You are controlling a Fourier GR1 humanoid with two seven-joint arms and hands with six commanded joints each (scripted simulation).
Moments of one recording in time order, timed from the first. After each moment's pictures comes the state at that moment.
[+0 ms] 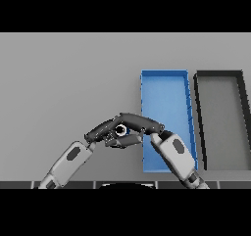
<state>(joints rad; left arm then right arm) -0.31 0.24 -0.59 -1.55 -0.05 -0.25 -0.05 -0.45 -0.05 0.40 -1.79 -0.23 0.59 0.32</state>
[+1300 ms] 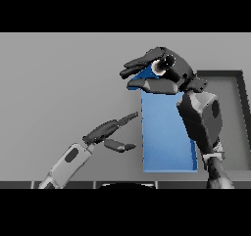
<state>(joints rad) -0.28 0.25 -0.59 -1.57 -0.01 -0.25 0.04 -1.00 -0.28 0.03 -1.69 -0.78 0.16 0.53</state>
